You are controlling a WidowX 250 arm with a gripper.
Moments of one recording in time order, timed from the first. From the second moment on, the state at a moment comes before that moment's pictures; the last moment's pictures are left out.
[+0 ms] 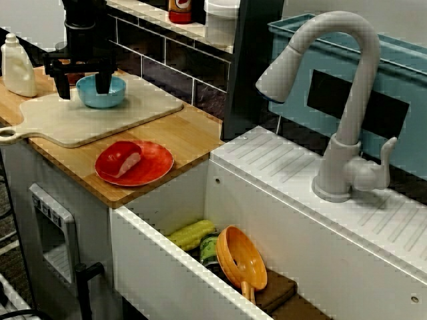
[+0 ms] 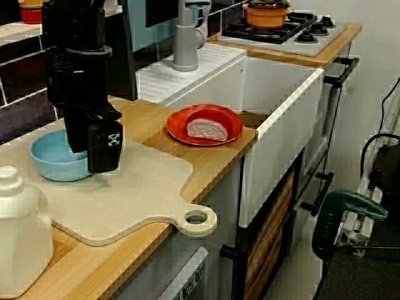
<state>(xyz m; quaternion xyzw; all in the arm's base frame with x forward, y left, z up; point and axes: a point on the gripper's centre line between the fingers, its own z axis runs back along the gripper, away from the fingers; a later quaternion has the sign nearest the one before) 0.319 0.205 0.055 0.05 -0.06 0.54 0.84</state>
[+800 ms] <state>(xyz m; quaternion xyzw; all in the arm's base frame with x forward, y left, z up) 0.310 0.205 0.053 0.03 -0.04 0.54 0.84</state>
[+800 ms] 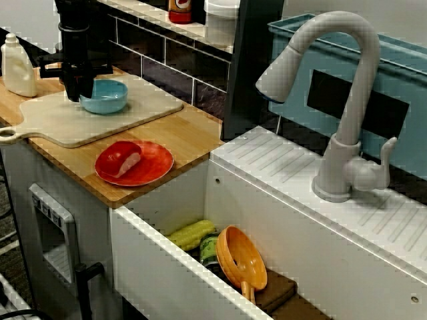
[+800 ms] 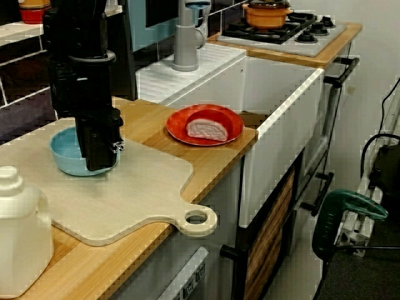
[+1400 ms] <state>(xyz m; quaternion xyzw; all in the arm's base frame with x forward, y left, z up) 0.287 0.214 0.058 0.02 -0.04 0.53 0.84</state>
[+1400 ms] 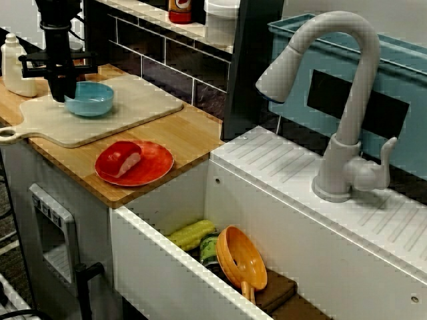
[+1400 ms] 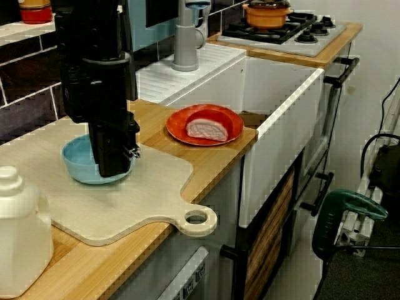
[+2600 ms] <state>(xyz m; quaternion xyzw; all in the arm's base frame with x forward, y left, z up) 0.243 0.220 0.054 0.01 -0.05 0.52 0.85</state>
